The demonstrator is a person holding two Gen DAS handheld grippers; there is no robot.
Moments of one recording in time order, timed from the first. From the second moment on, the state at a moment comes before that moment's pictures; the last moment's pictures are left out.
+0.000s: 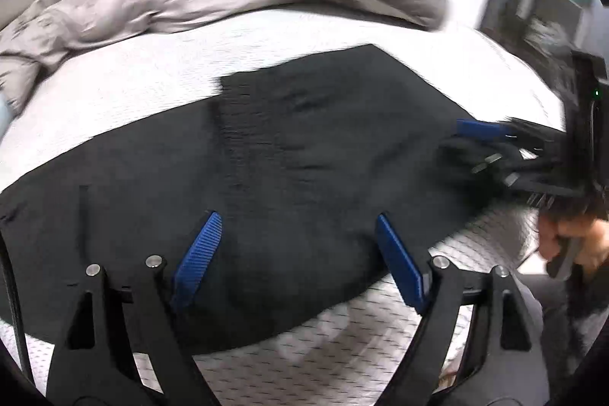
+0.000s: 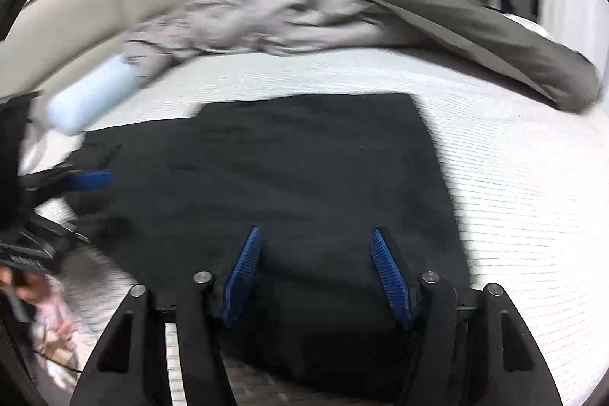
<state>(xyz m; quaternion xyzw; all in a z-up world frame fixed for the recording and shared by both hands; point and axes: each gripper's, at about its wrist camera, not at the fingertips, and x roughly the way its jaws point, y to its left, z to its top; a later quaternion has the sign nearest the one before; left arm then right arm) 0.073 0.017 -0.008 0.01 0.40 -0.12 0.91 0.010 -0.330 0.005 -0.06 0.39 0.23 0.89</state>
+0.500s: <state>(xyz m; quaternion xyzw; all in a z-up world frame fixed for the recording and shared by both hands) -0.032 0.153 0.006 -0.12 0.37 0.03 0.92 -0.006 -0.365 0.028 -0.07 0.37 0.20 0.91</state>
